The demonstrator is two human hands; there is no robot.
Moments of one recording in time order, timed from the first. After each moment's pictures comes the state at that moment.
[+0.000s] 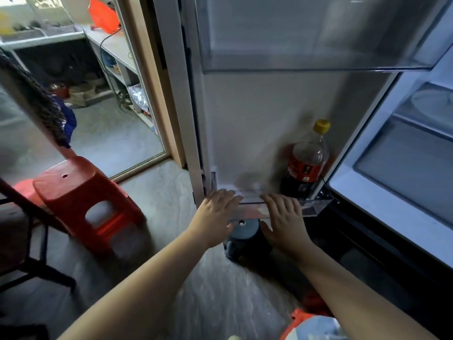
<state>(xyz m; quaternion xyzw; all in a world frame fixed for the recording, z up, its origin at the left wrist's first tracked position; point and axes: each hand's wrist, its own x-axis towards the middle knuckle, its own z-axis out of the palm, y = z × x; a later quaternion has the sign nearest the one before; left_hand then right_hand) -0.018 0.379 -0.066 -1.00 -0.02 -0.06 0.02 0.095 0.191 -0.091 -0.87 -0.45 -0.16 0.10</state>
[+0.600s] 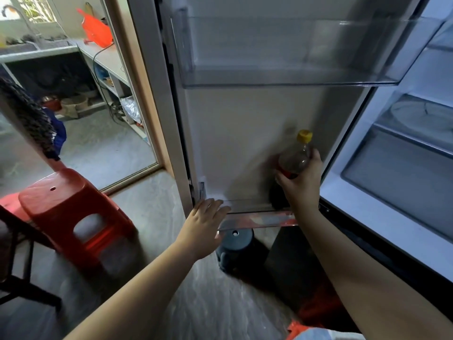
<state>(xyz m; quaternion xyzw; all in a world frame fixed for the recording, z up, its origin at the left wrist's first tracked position) -0.013 0.383 -0.080 -0.98 0.00 -0.19 0.03 0.169 0.201 -0.009 -0.83 -0.16 -0.14 0.52</state>
